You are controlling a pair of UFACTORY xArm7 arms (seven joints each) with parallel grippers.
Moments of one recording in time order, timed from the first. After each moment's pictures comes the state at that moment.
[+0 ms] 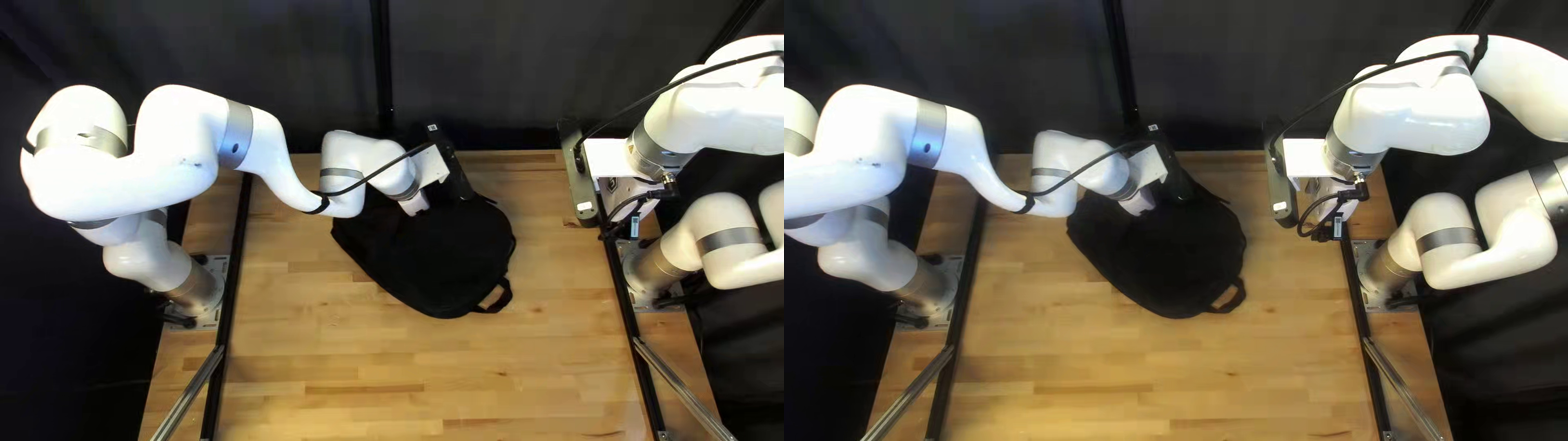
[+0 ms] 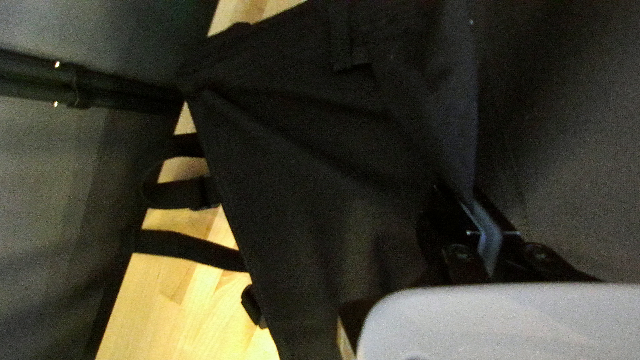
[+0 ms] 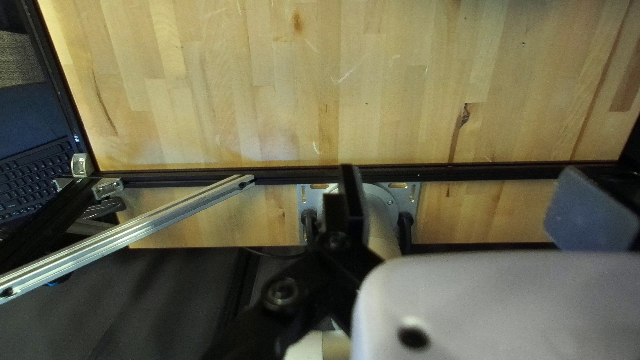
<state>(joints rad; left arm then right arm) 0.18 0.11 0.02 0.96 0.48 0.61 -0.56 0.00 -0.78 0.02 0.76 -0.02 1.53 0.01</state>
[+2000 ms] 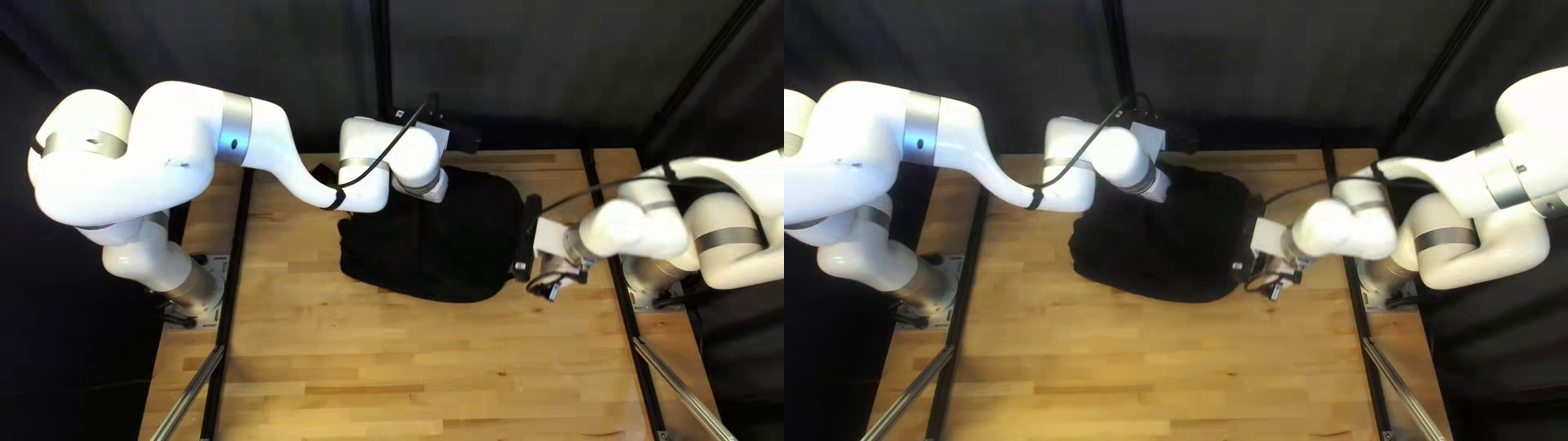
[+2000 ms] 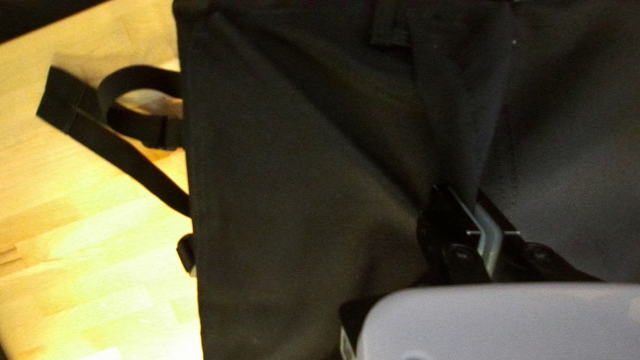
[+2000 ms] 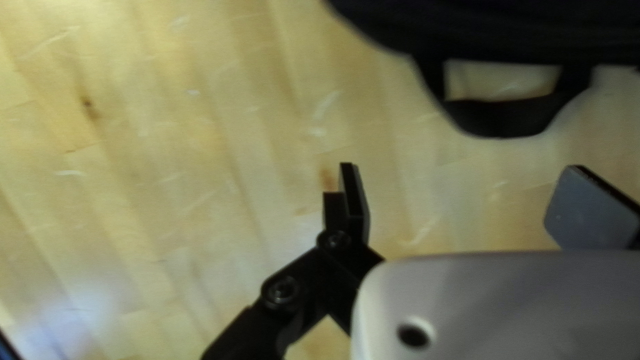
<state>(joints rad) 0.13 0.17 0.00 1.20 0.39 0.91 -1.28 -0.10 -0.63 0.14 0.15 0.01 0.58 0.27</state>
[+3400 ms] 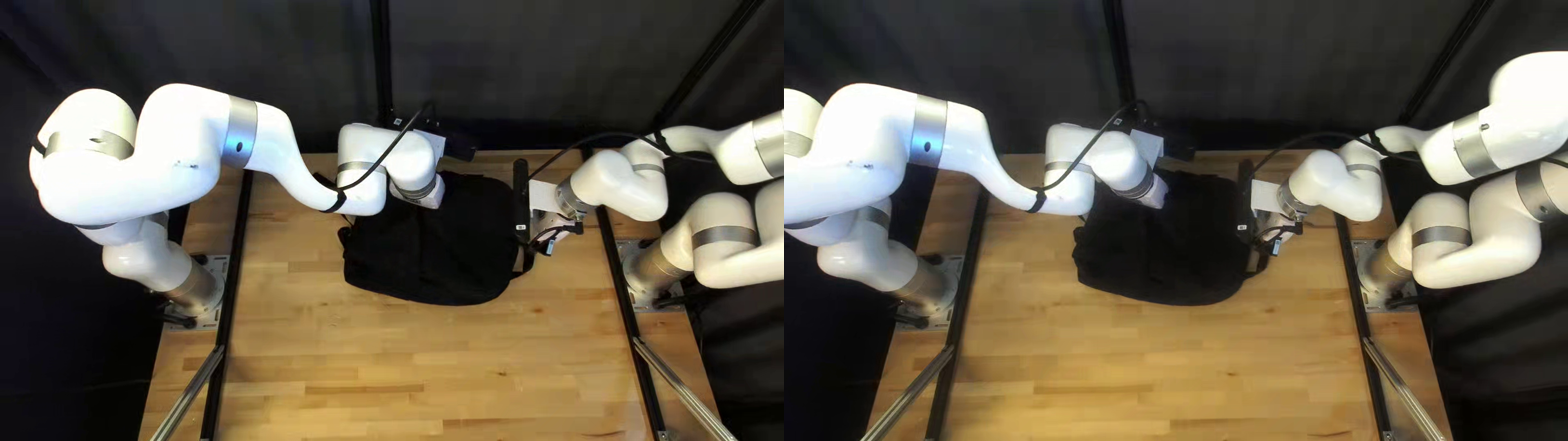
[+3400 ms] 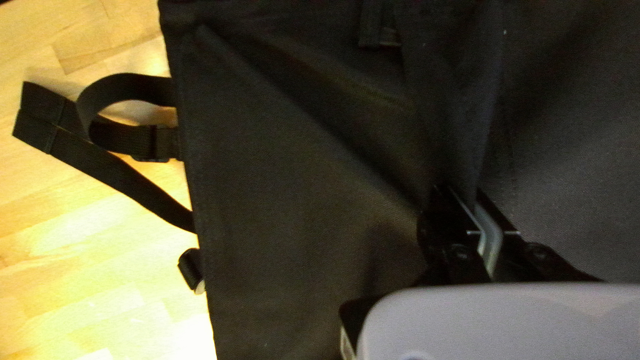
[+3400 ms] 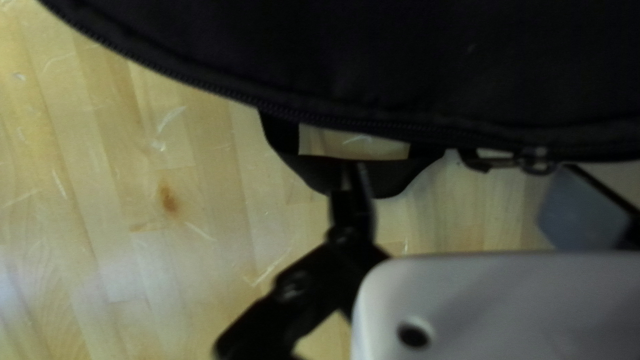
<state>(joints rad) 0.14 0.17 0.00 1.15 0.36 0.85 -1.26 -0.22 -0.47 -0.08 0.17 -0.13 0.41 -0.12</state>
